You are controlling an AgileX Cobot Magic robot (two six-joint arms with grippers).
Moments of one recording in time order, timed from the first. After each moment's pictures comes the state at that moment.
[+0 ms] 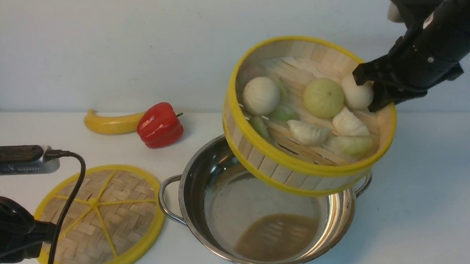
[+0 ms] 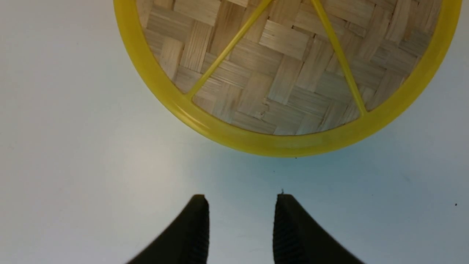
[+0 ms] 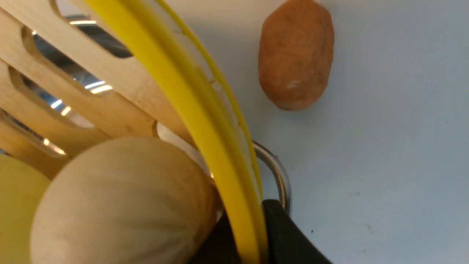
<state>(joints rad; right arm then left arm) 0.24 1.89 -1.78 0.19 1.25 -0.04 0.13 1.19 -0.71 -0.11 0.78 0.08</state>
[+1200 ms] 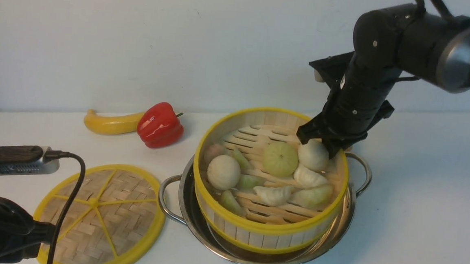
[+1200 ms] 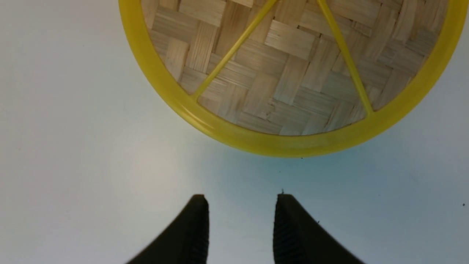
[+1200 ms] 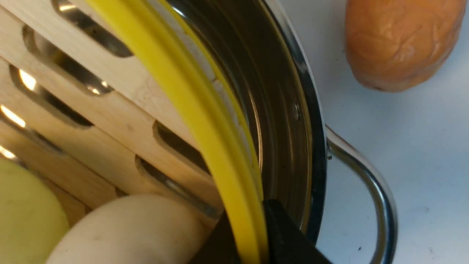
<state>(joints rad) 0.43 2.08 -1.79 0.05 1.25 0.00 0.13 1.20 -0.71 -0.10 0.78 0.08</state>
